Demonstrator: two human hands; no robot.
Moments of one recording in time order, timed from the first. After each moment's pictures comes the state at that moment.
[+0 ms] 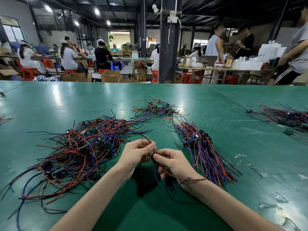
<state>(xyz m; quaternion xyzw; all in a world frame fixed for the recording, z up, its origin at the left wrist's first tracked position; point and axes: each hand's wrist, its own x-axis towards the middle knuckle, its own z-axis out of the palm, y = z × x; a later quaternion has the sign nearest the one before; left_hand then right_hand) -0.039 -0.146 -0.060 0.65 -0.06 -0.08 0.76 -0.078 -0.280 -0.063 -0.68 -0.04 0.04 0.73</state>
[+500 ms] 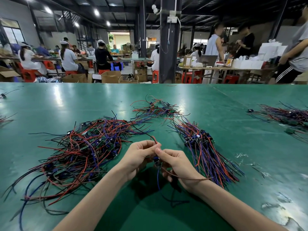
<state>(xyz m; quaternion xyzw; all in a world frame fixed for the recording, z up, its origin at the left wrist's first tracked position) -0.042 -0.145 -0.058 0.60 -0.11 -0.15 0.78 -0.084 -0.283 -0.064 -0.67 -0.05 0.03 0.74</state>
